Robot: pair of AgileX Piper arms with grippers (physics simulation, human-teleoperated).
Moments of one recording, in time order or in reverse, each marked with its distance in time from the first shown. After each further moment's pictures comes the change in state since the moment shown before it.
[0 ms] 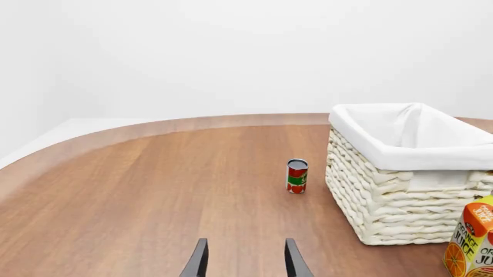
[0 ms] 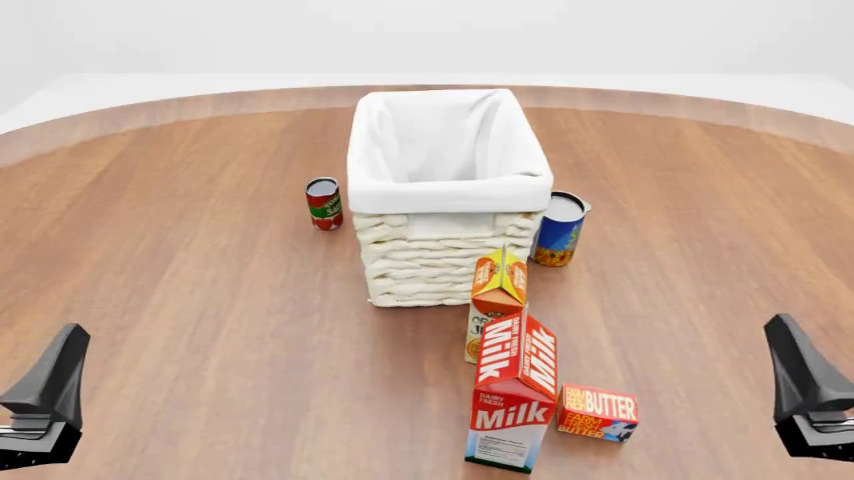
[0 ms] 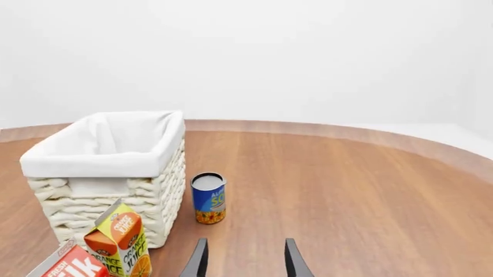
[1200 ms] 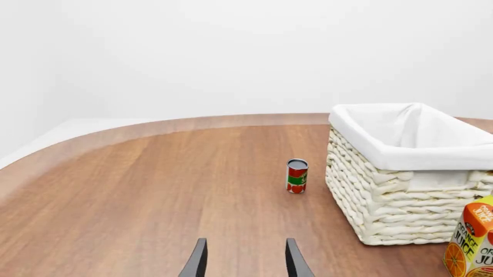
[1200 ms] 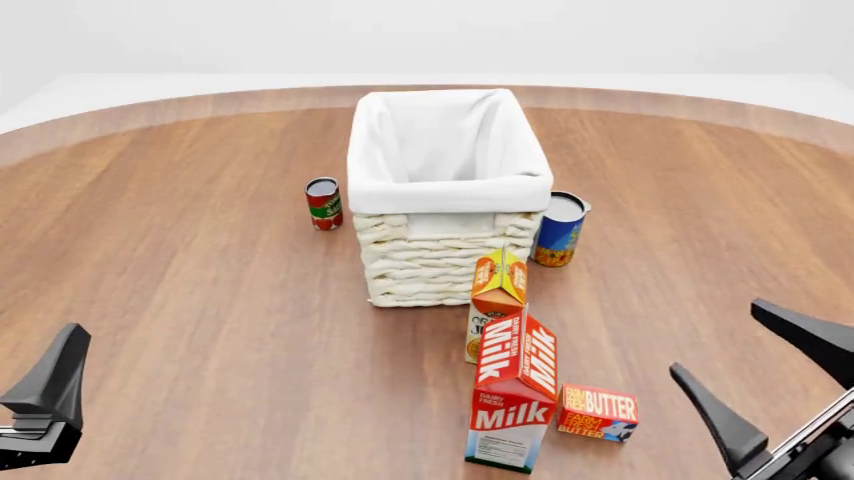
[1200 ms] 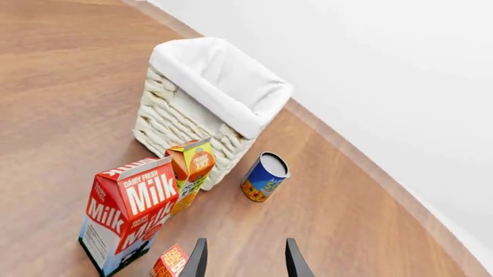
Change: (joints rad) left arm 0.000 0.000 0.000 0.000 0.000; right arm 0.400 0.153 -0.127 0.191 -0.495
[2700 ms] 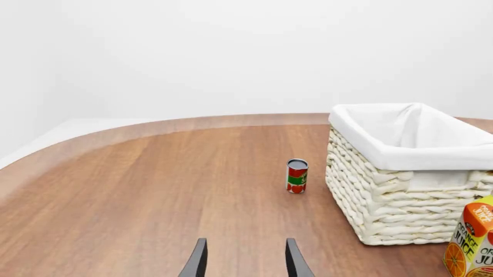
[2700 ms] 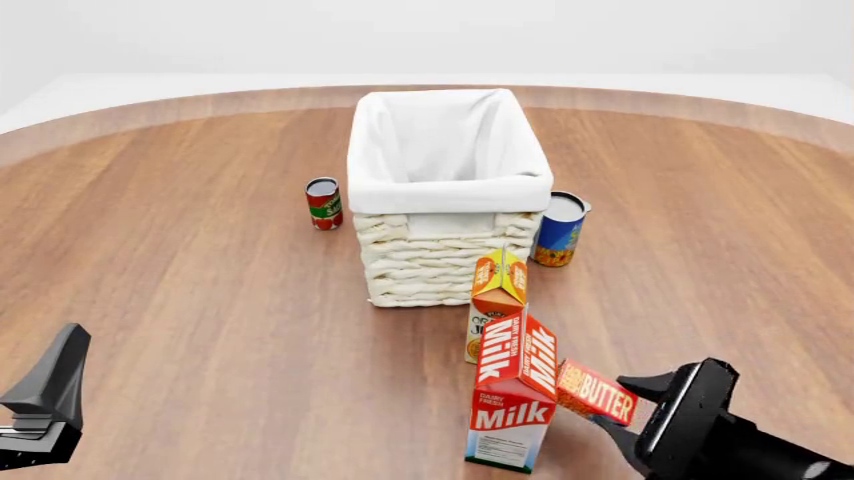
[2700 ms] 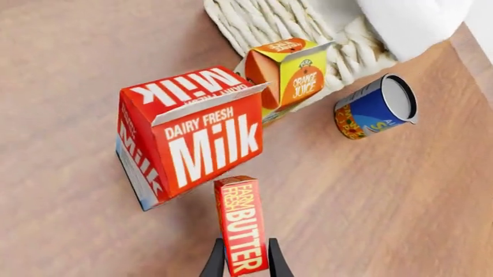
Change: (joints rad) left arm 0.000 0.000 0.000 0.000 0.000; right arm 0.061 0.784 0.080 -0.334 -0.089
